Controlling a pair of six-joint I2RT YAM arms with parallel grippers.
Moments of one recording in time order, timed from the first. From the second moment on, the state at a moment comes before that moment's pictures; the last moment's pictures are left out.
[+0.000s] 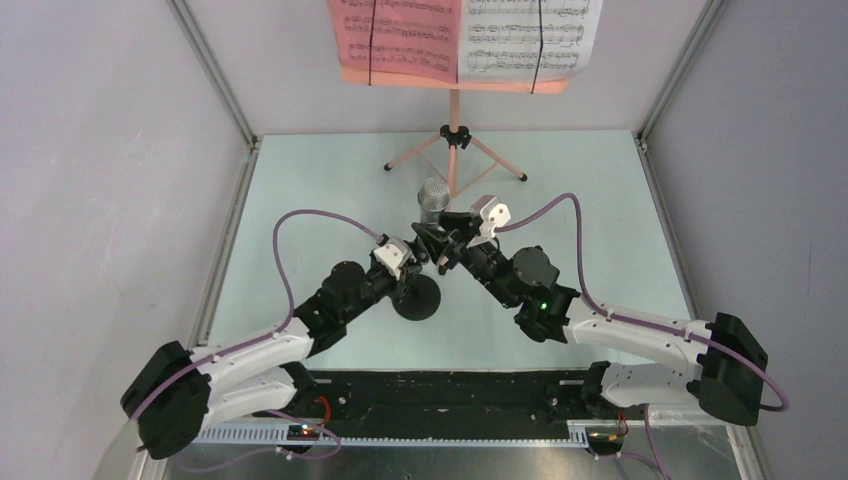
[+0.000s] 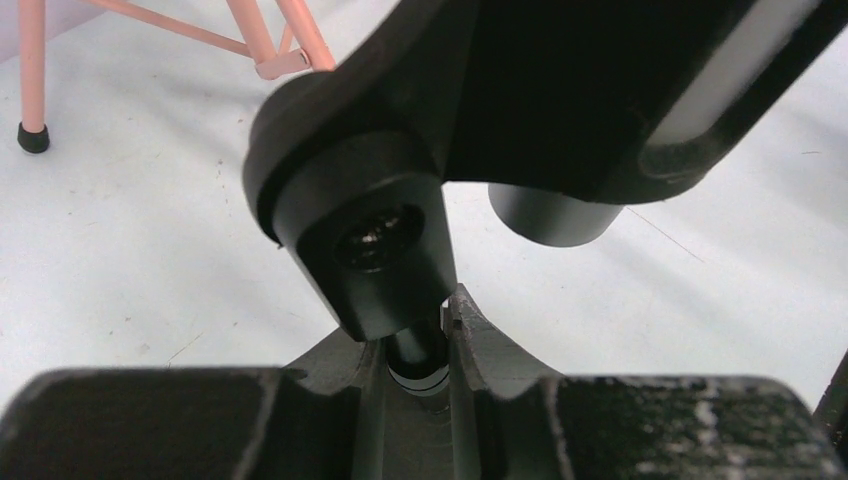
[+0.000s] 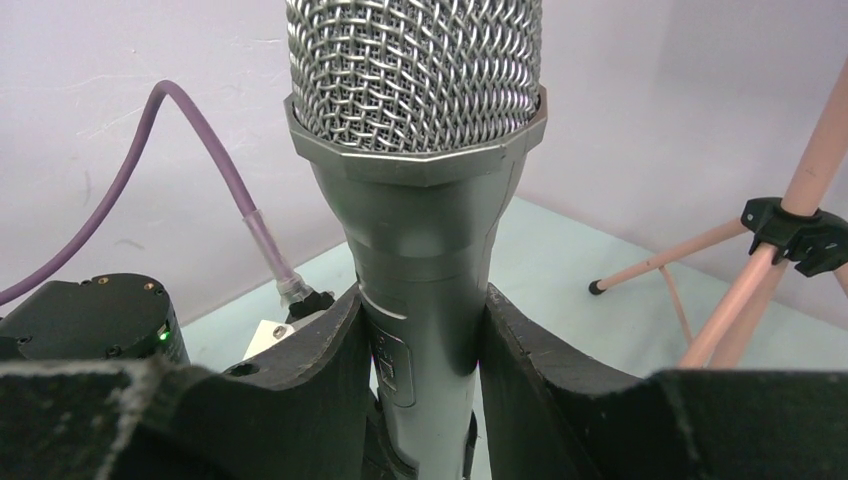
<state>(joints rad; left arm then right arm) -0.79 1.01 0.36 0.46 0.01 0.03 1.09 1.19 0.78 0.68 0.27 0.00</state>
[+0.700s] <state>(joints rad) -0.78 1.01 0.37 0.45 0.00 0.03 1.10 1.26 0.71 0.85 0.31 0.06</state>
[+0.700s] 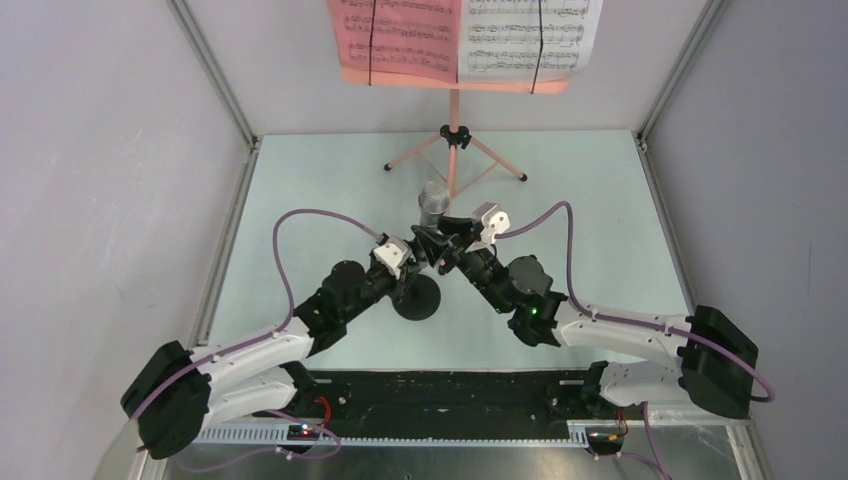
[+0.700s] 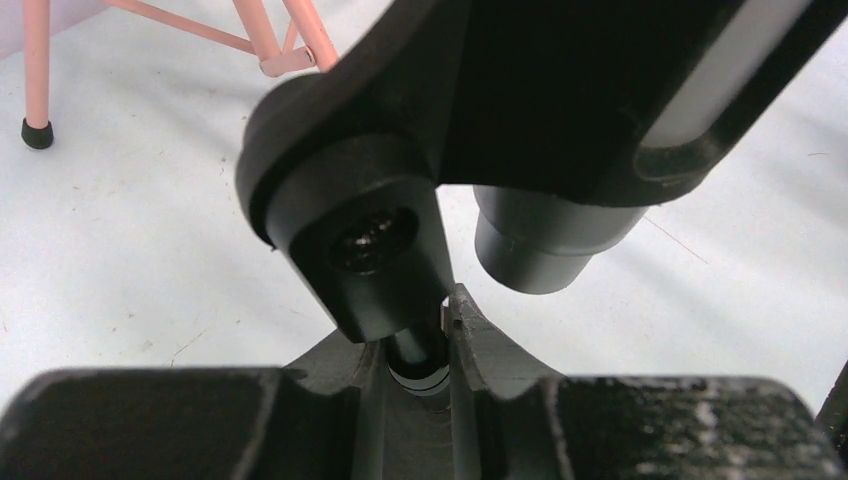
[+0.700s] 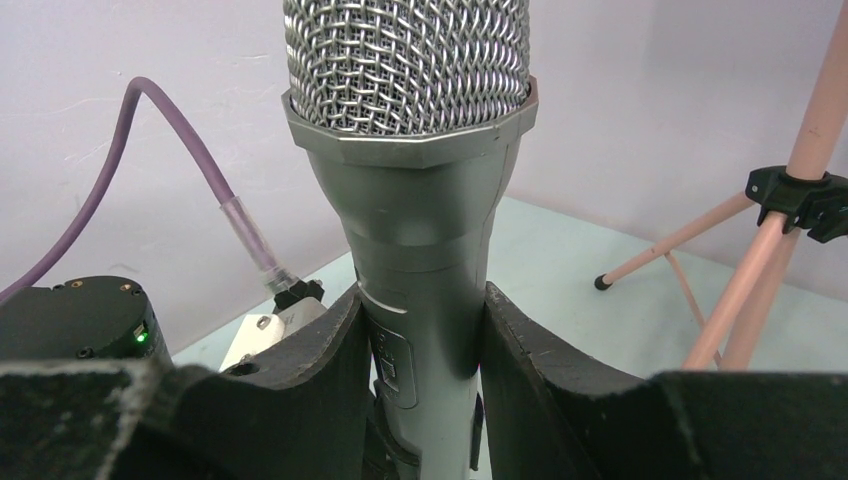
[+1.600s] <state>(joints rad) -0.73 1.01 0.39 0.42 0.07 0.09 1.10 0.93 0.62 0.37 0.30 0.11</state>
